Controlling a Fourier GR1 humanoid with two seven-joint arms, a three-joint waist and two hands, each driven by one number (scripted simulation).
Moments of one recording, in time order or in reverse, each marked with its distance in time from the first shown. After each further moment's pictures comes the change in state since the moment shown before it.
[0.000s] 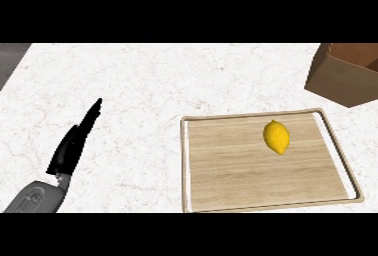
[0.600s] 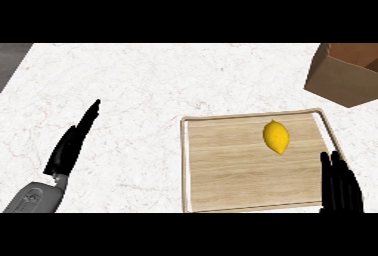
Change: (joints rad) left arm 0.015 -0.025 0.058 0.016 -0.033 -0.060 -0.014; right arm -0.446 0.004 0.063 0.145 0.167 0.290 0.431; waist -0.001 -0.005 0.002
